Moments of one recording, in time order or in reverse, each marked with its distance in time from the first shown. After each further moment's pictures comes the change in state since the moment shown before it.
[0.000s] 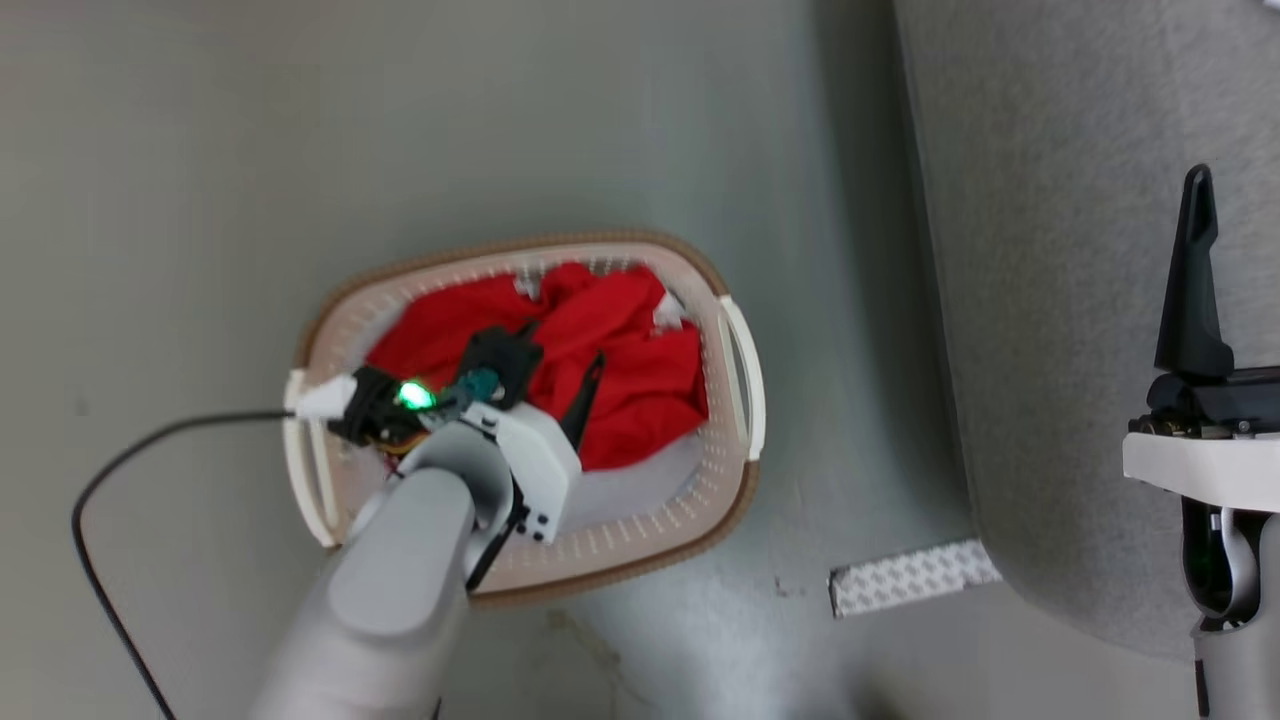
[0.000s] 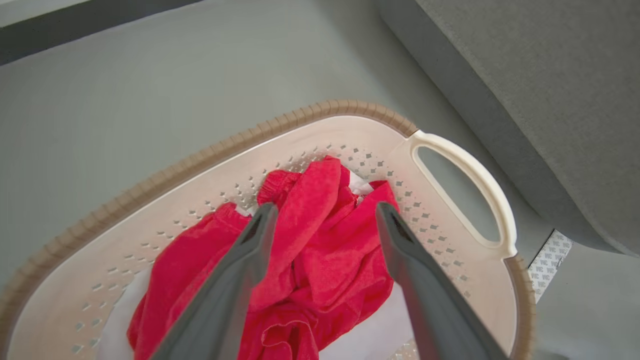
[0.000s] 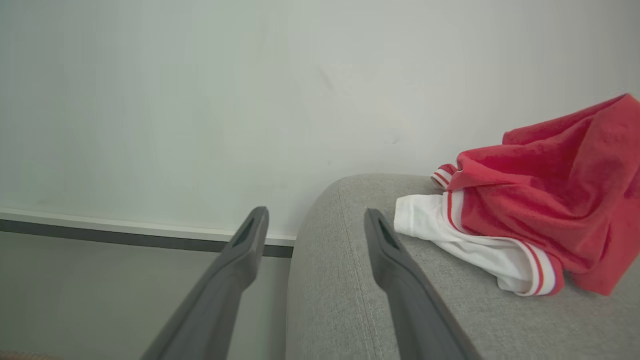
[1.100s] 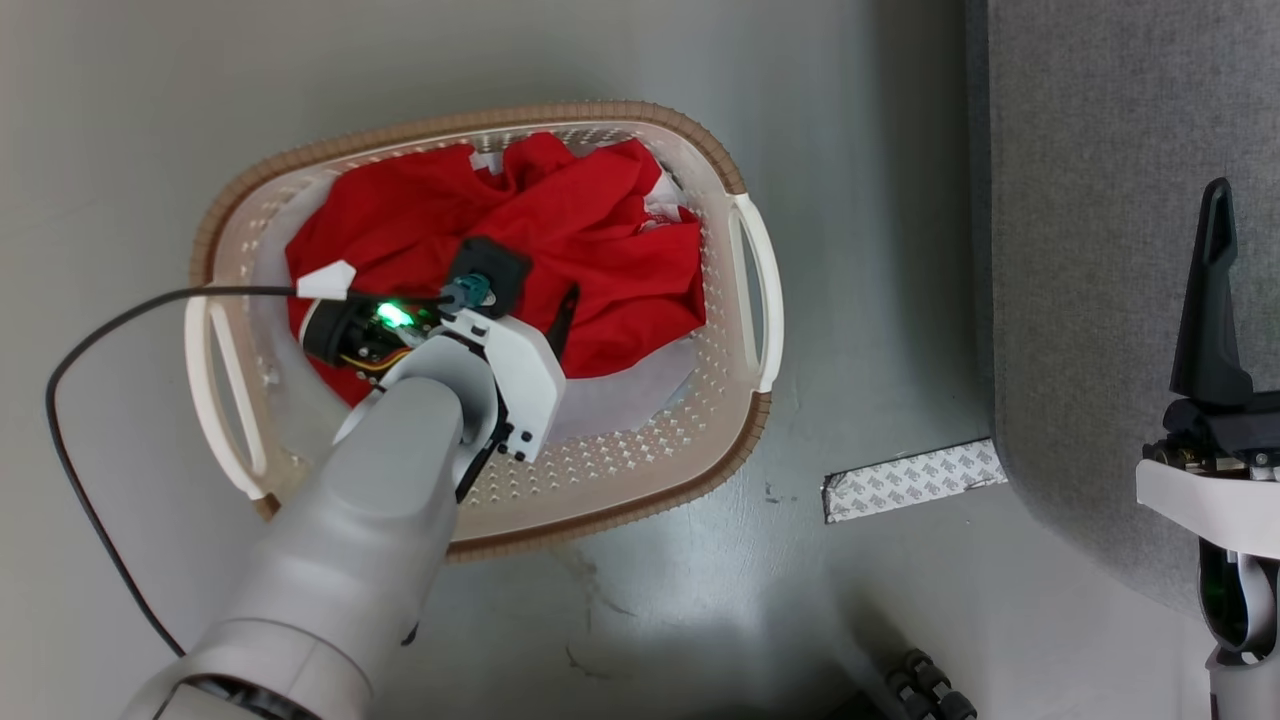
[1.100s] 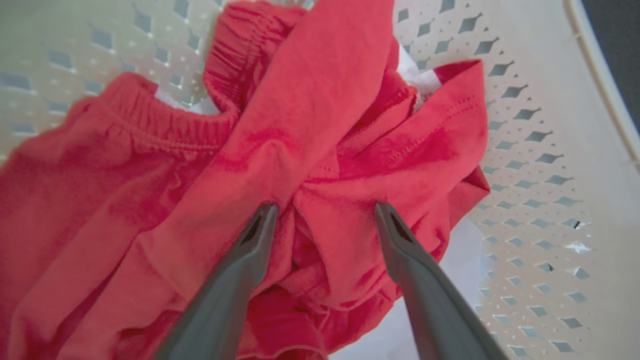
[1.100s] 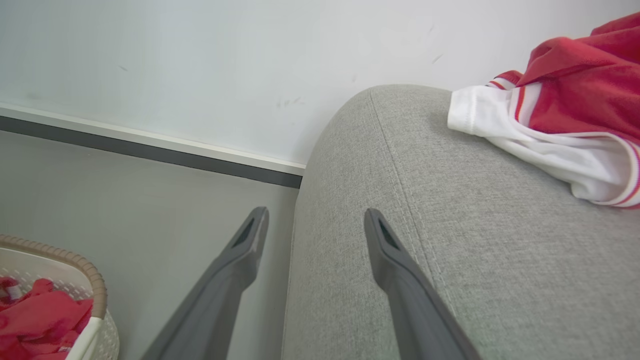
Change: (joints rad) left arm -0.297 0.000 -0.189 0.373 -0.150 0.027 -0.055; right arm 0.067 0.000 -0.002 -0.130 -0.046 0.000 0.000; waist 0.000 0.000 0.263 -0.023
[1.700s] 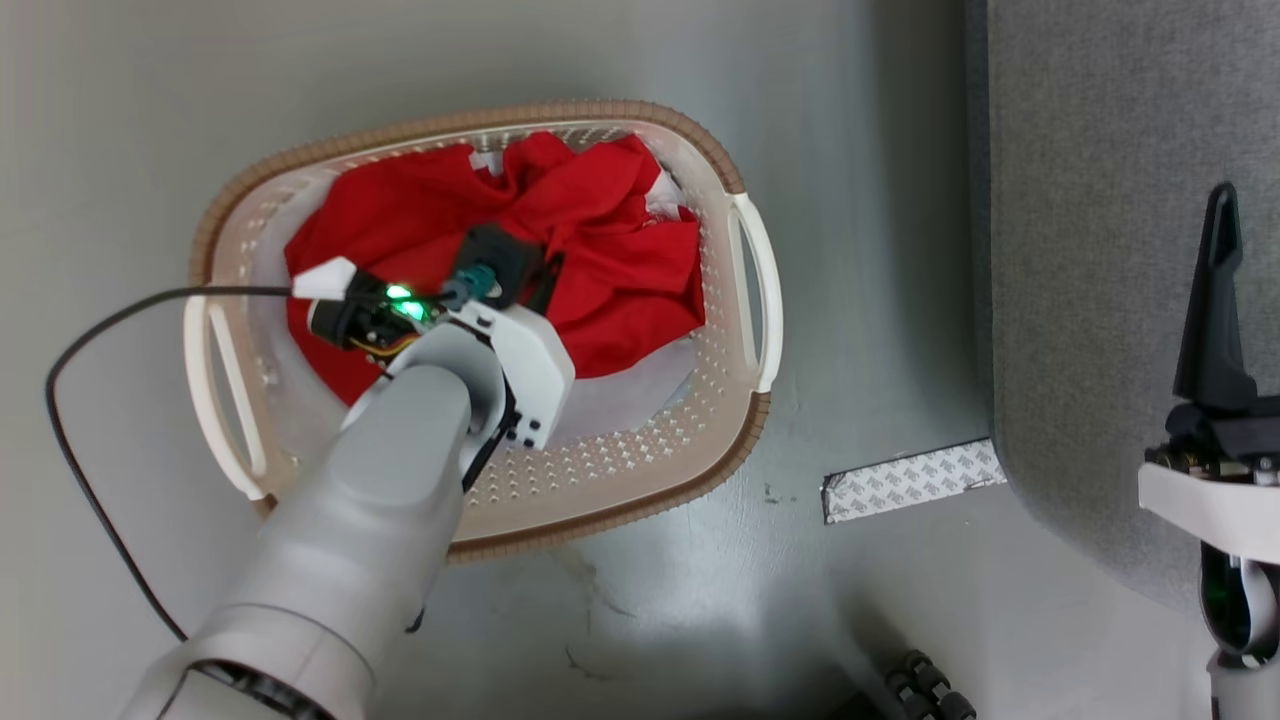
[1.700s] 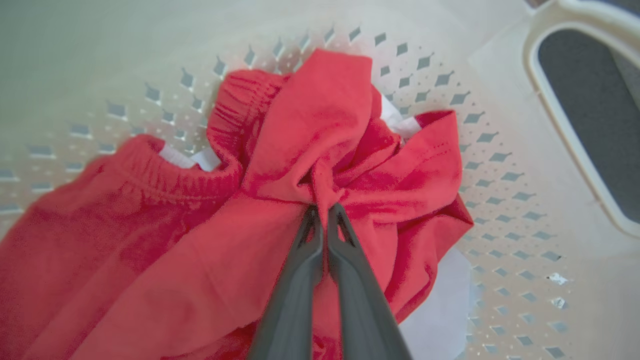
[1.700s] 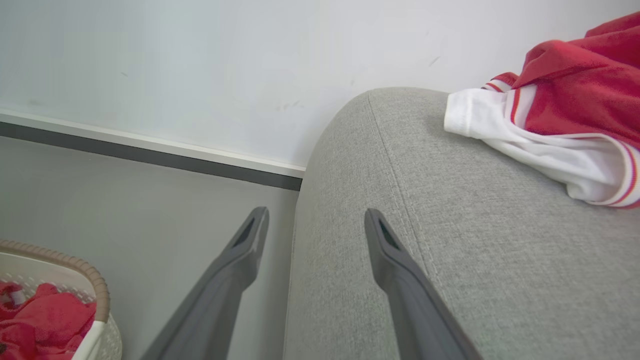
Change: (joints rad) left arm -0.033 0.000 -0.085 0.017 -0.065 0.004 -0.065; right arm 0.016 0.000 -0.003 -0.017 0.010 0.000 0.000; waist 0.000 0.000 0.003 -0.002
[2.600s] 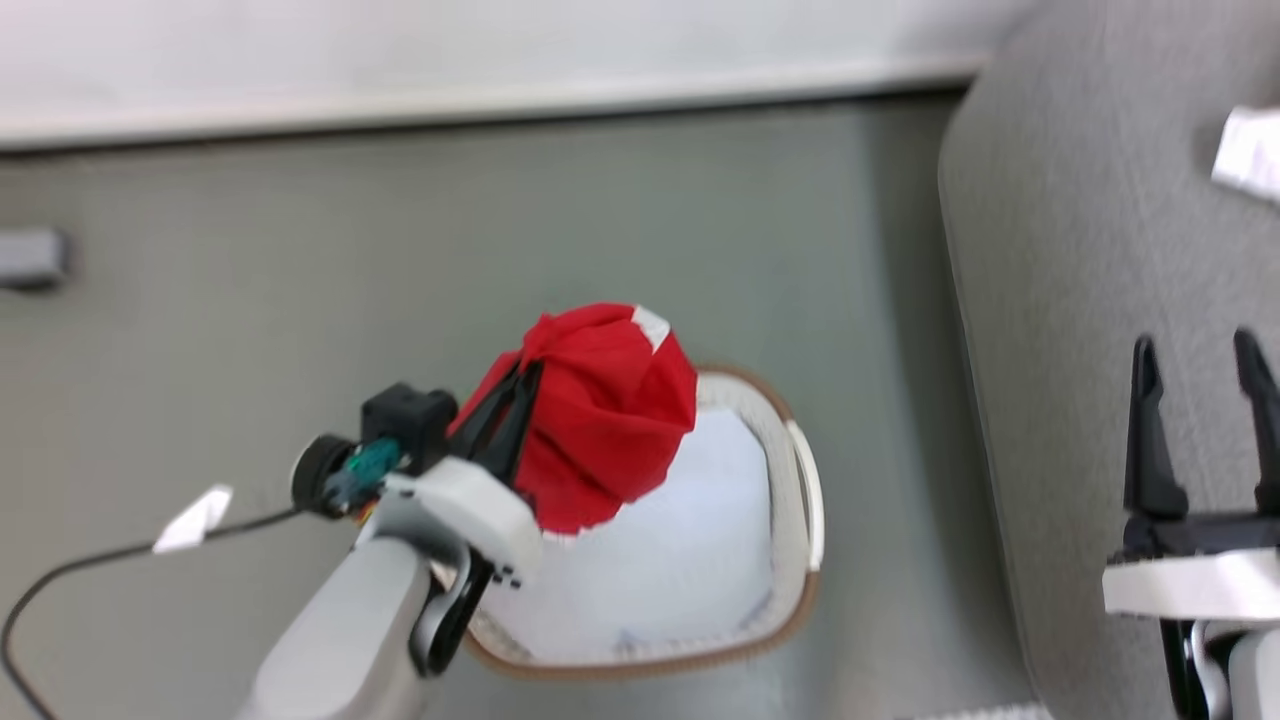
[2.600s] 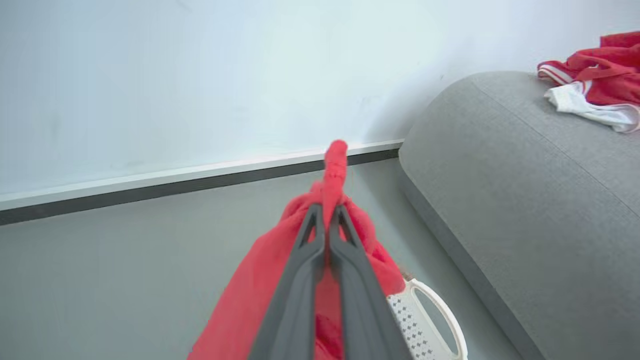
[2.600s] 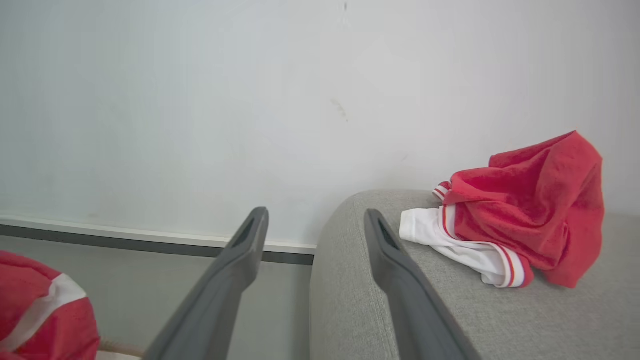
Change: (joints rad) left arm 0.458 0.132 0.140 -0.607 -0.177 0.047 -0.013; right arm 0.093 0.001 -0.020 0.206 -0.020 0.000 0.000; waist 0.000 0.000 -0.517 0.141
